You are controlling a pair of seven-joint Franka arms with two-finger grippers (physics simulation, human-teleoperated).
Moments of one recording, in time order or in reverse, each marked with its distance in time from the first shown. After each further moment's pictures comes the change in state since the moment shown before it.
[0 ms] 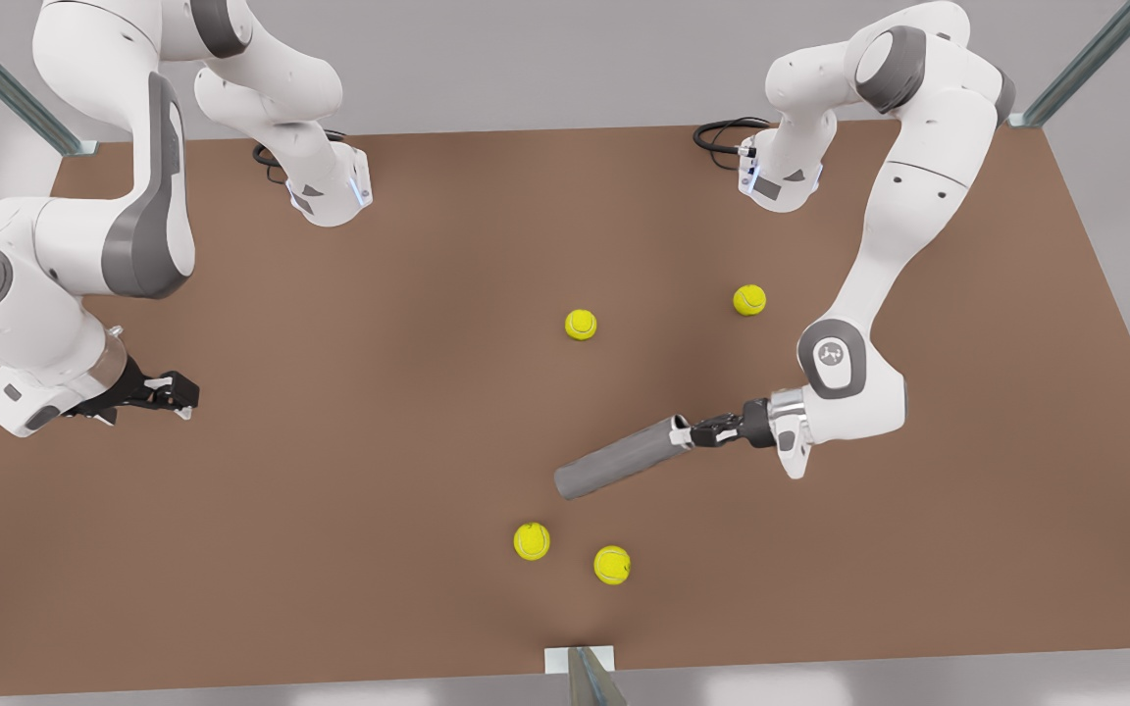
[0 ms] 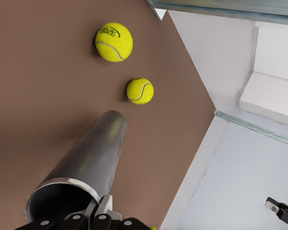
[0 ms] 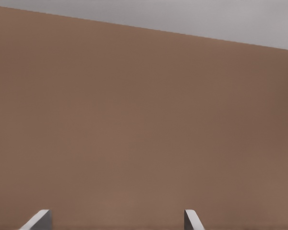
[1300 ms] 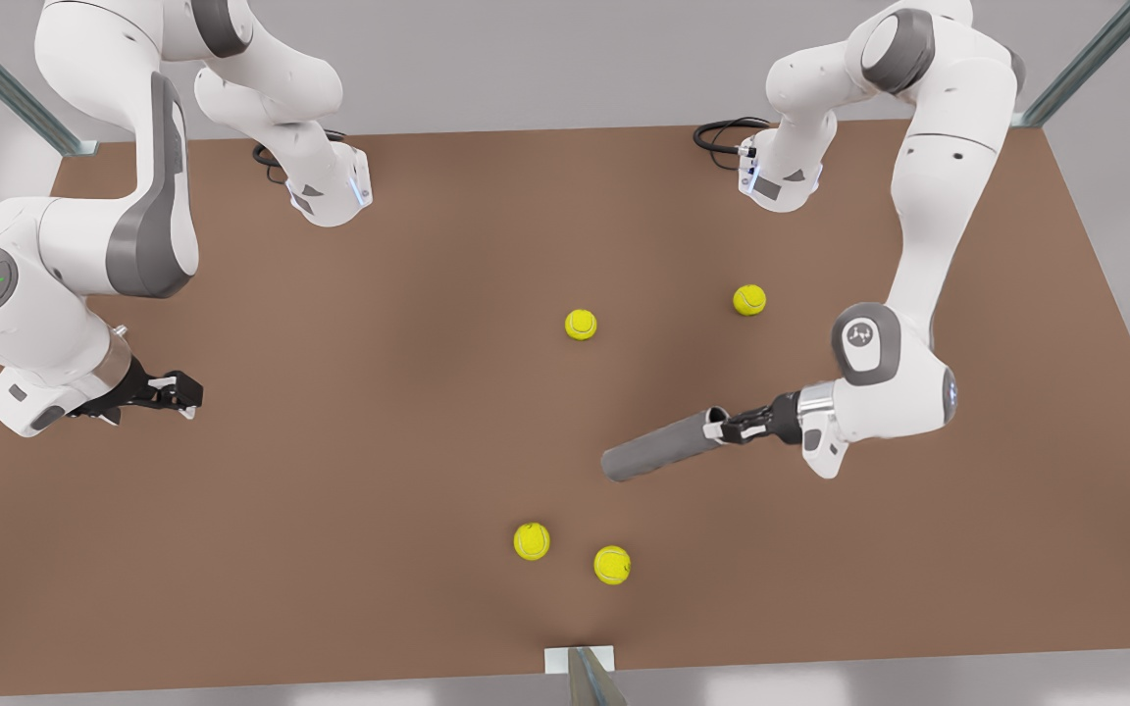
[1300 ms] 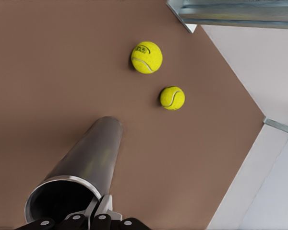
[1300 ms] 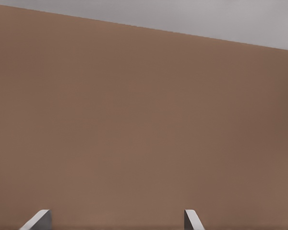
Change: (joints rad) left arm 0.035 -0.076 0.003 0.072 0.349 -0.124 -0.296; right arm 0.003 0.000 0.003 0.000 0.000 -0.002 0.000
